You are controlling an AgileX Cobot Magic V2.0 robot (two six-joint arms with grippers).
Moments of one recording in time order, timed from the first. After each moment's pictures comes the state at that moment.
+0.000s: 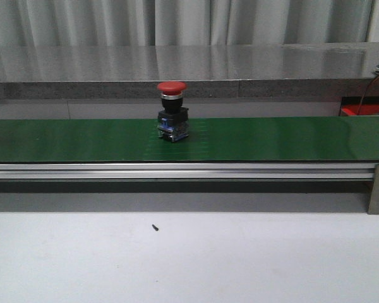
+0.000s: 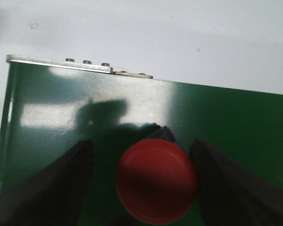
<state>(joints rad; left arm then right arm) 0.19 1.84 -1.50 -0.28 0.90 0.22 -0.10 0.99 -0.82 0.40 0.69 -0.43</state>
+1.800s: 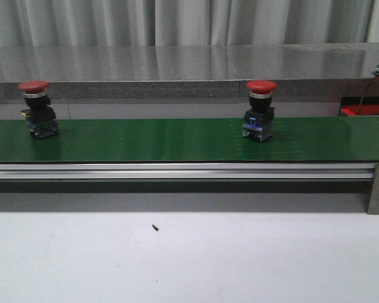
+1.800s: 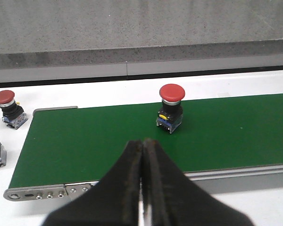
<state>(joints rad) 0.17 0.61 -0.56 -0.69 0.51 0.72 -0.10 0.99 -0.82 0.45 0.66 -0.43</state>
